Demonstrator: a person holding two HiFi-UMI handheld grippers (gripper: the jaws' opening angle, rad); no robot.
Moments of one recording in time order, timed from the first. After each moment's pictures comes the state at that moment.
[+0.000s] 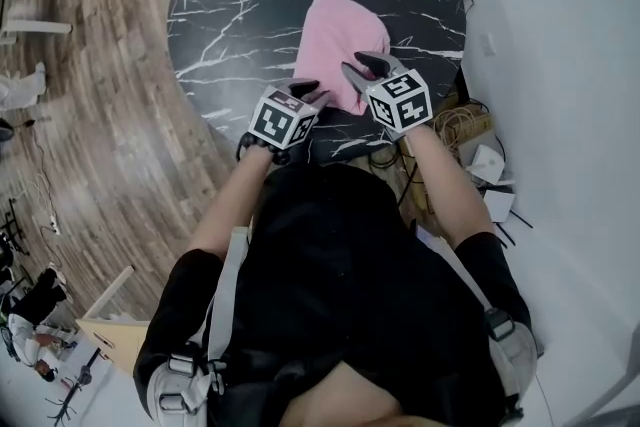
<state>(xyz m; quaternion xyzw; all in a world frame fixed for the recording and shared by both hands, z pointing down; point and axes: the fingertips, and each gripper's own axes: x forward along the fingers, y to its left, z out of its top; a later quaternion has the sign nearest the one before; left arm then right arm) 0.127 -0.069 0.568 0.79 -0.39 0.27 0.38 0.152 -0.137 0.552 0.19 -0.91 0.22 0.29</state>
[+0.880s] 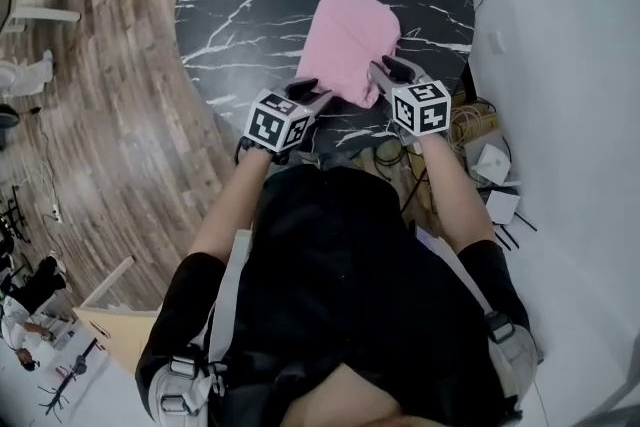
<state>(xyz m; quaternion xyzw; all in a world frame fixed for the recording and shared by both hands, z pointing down) 0.121 -0.043 0.571 0.79 -0.42 0.22 0.38 0.205 -0.130 0.576 0.26 -0.89 0.26 0.27</state>
